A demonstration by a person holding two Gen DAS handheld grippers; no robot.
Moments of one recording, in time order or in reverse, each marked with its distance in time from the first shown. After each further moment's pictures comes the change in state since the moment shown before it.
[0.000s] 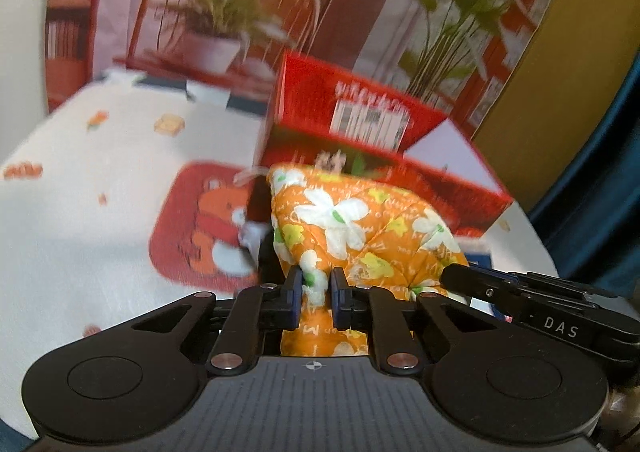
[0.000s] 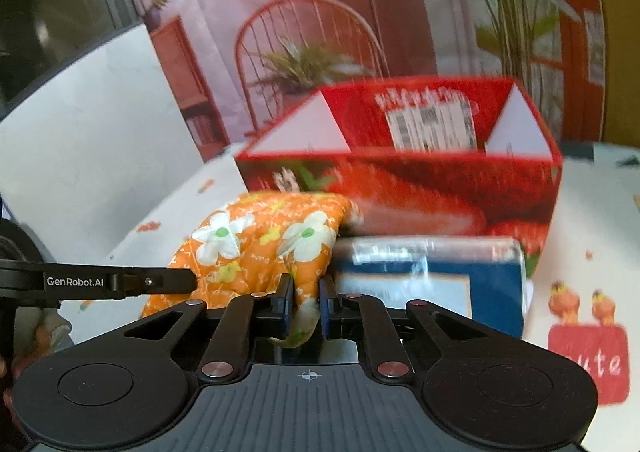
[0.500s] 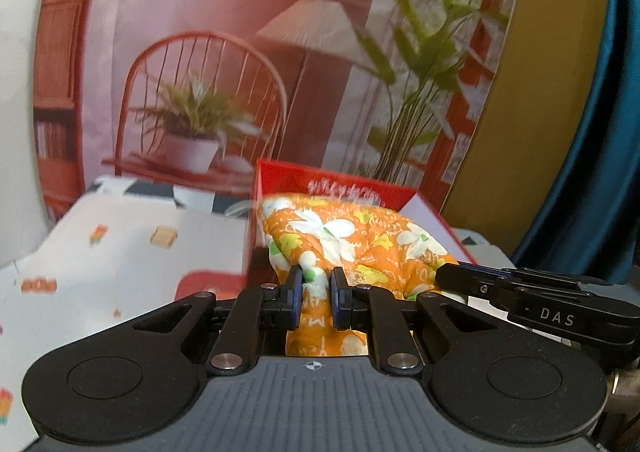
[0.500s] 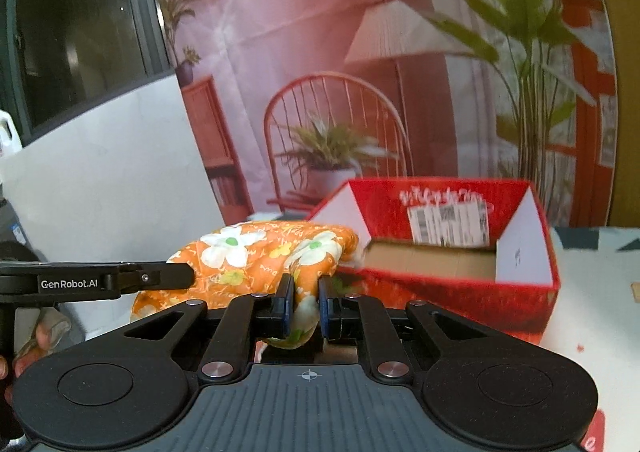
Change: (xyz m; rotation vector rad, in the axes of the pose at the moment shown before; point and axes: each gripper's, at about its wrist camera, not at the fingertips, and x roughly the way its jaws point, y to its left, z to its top) left arm -0.050 -0.033 0.043 0.132 -0.200 -0.010; right arm -0.038 0.021 0.052 -0.064 -0.173 0.035
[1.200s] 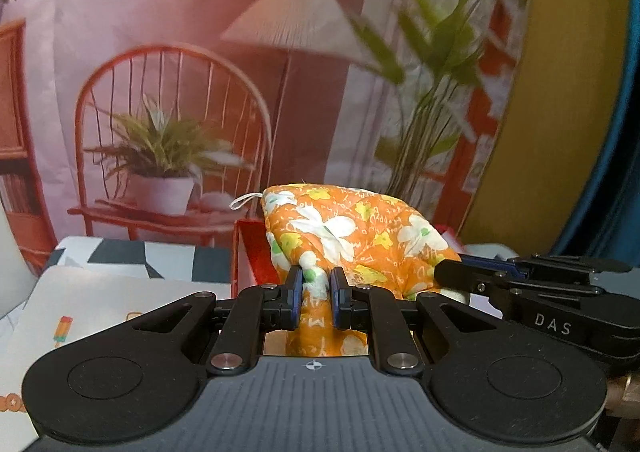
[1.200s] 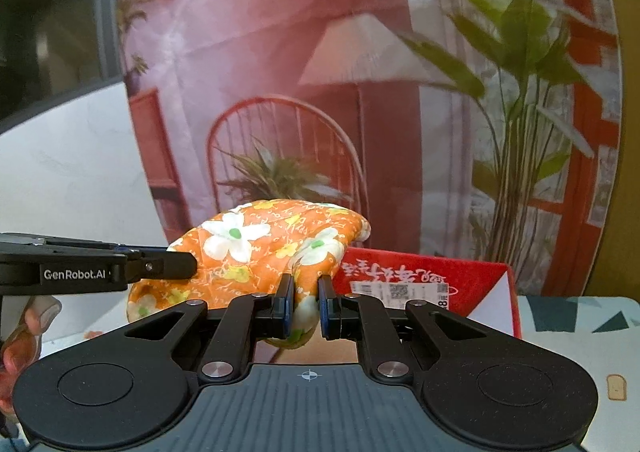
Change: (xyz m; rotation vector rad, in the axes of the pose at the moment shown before) left arm 0.143 0.007 0.085 0.089 0.072 0.015; right arm 0.101 -0.063 0.080 -0.052 0.005 -0.127
